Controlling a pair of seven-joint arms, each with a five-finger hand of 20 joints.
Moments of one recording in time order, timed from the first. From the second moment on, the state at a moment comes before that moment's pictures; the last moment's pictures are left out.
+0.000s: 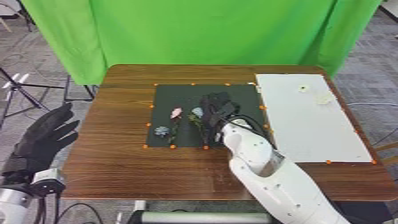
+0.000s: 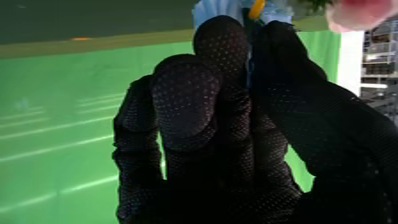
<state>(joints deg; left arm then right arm) 138.4 -60.3 -117.6 -126.0 47.9 0.5 2.0 -73.9 -69.6 48.5 -93.0 -147.8 -1.5 18.9</state>
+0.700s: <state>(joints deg) 138.3 -60.3 -117.6 -125.9 47.9 0.5 1.9 -73.9 -69.4 48.4 -92.7 -149.5 -1.8 19.8</state>
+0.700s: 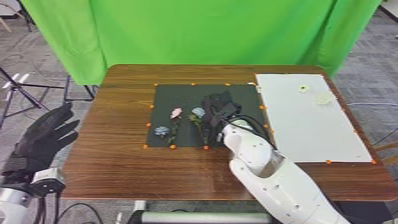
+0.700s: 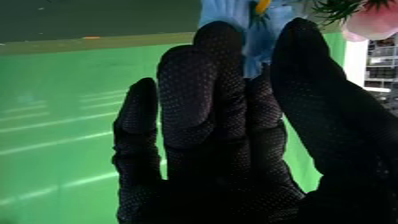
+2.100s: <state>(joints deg) 139.8 -61.5 -118.1 -126.4 47.9 0.9 3.0 -64.6 -53.3 59.5 -82.9 -143.9 -13.6 38.5</state>
